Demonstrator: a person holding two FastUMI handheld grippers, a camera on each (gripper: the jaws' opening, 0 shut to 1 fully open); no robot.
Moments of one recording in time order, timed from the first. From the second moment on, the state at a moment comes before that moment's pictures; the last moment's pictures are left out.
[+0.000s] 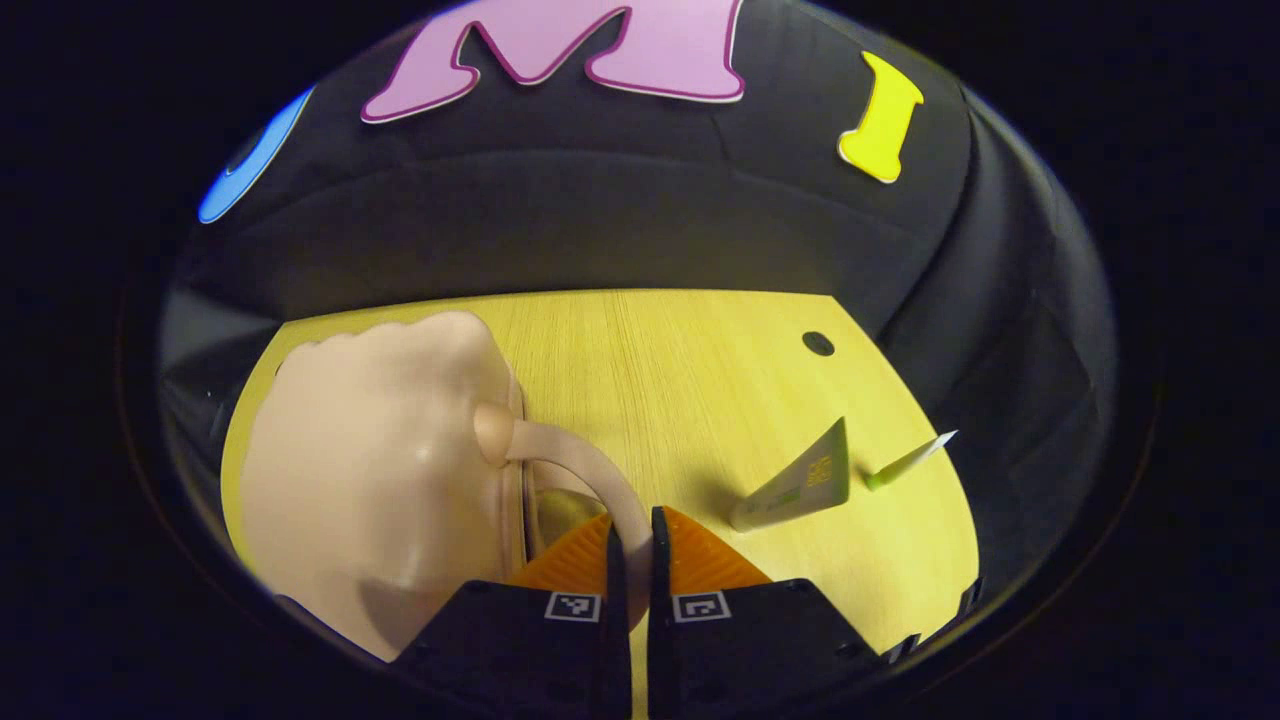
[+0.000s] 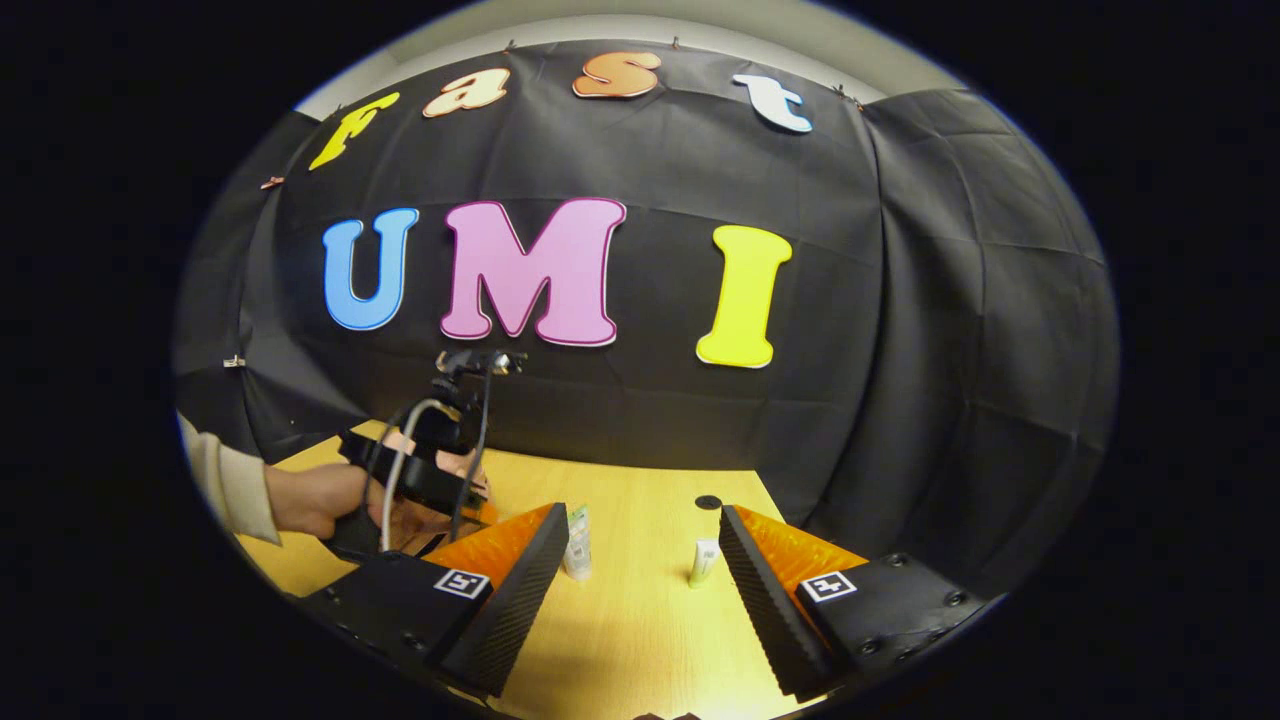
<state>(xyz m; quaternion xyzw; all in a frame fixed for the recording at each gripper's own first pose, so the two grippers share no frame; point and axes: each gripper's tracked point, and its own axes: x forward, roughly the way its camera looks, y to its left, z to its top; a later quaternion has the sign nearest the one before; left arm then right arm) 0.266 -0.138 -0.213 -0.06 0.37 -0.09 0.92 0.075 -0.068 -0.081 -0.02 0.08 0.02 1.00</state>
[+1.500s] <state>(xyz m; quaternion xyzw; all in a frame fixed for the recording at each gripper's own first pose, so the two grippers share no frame) 0.251 0.462 -0.314 -0.14 0.35 0.10 0.92 0.046 0.012 -0.096 -0.06 0.12 -0.09 0.99</state>
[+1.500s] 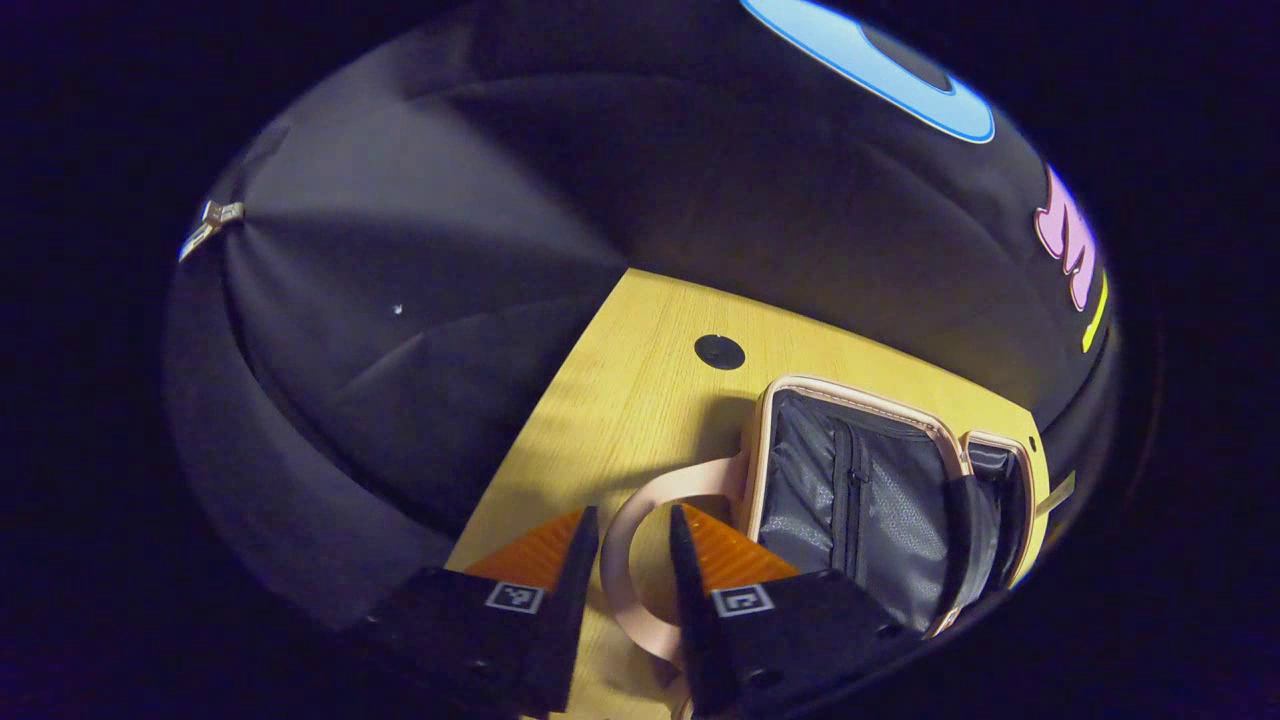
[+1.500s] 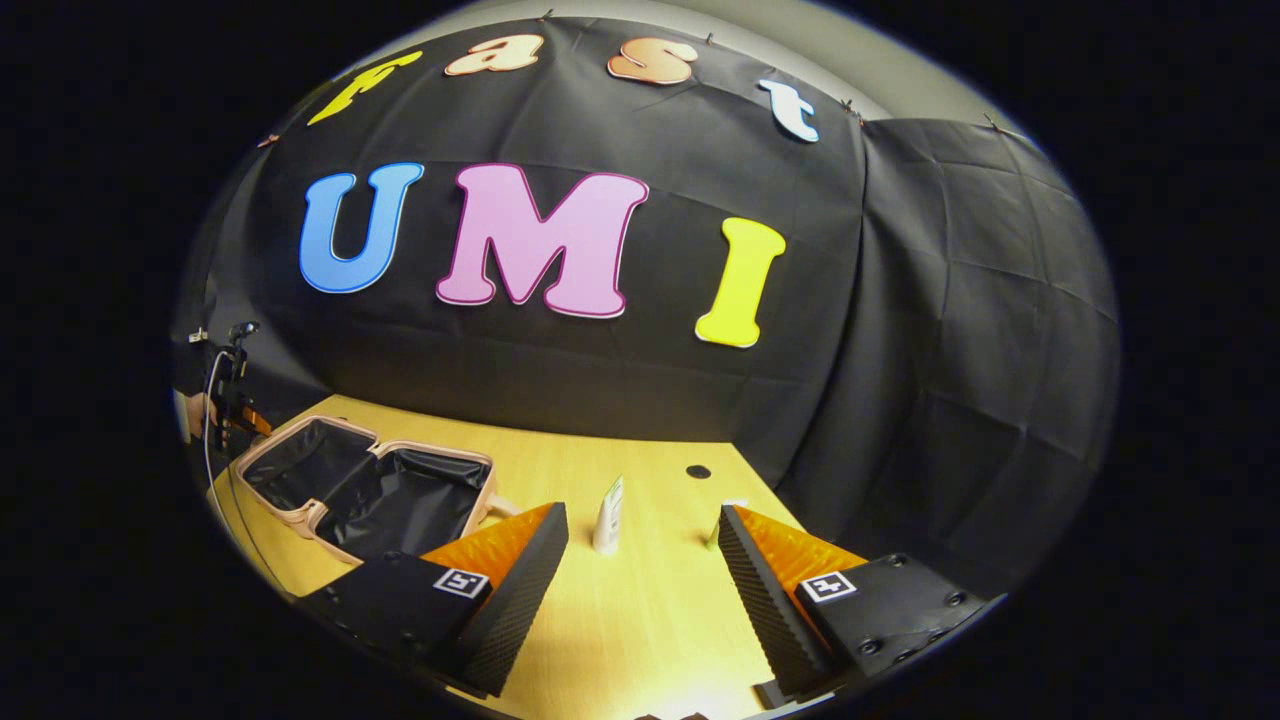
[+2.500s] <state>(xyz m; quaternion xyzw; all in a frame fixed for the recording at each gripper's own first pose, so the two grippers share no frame) 0.171 -0.032 -0.114 -0.09 0.06 -0.01 0.99 0.119 -0.103 -0.169 -0.01 0.14 -0.06 0.99</state>
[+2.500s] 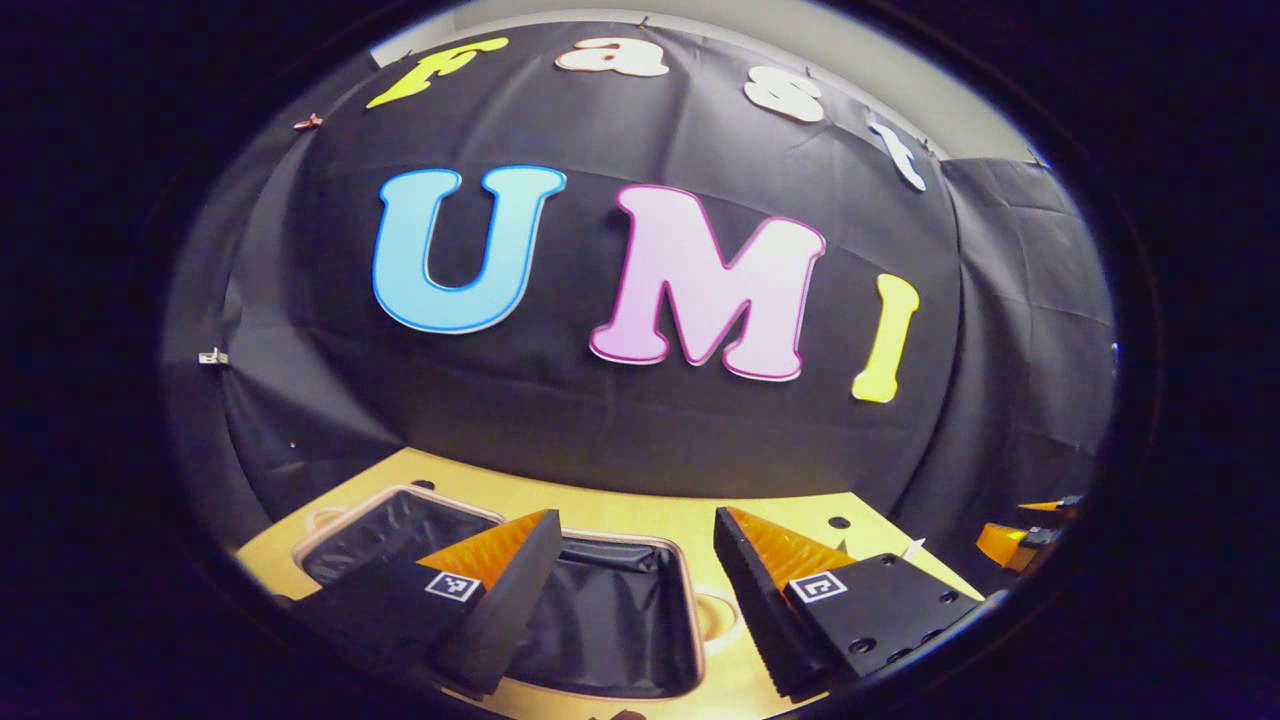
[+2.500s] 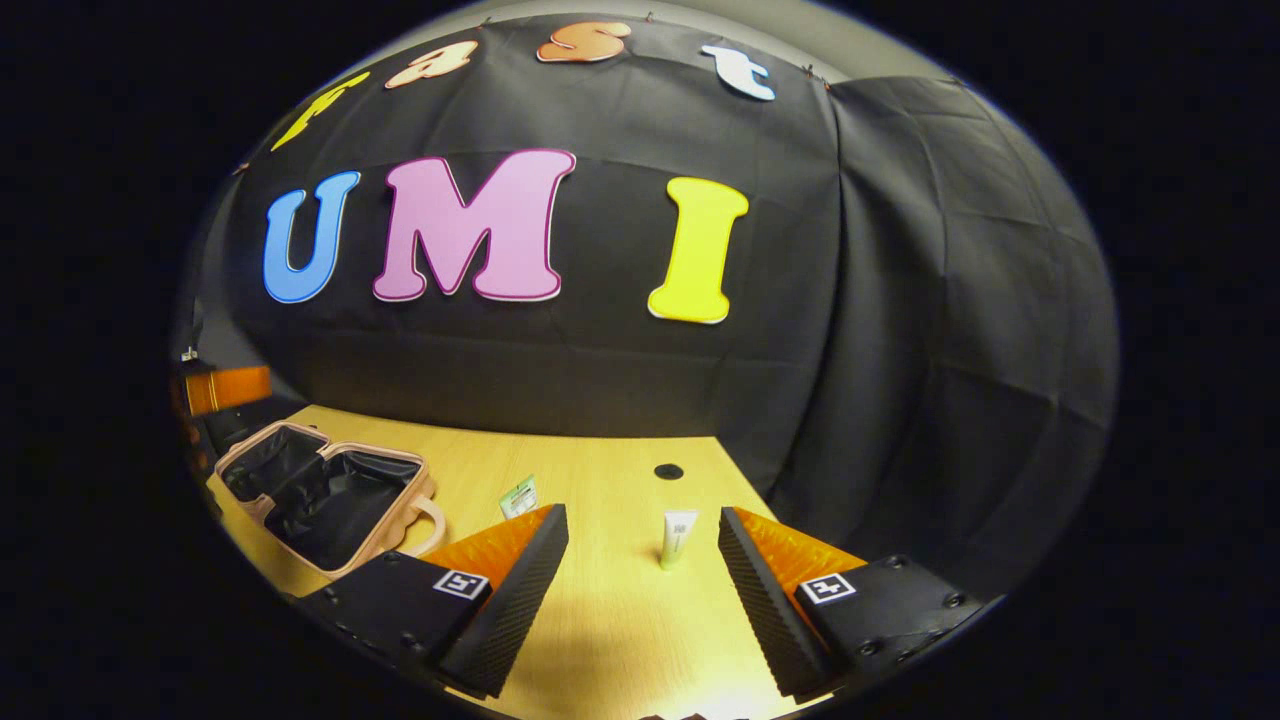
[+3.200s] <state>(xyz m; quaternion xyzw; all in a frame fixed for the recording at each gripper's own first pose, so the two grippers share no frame) 0.310 -0.287 -0.308 0.02 0.22 -0.16 0.96 0.222 -0.165 -0.327 0.06 0.23 -0.05 0.97</state>
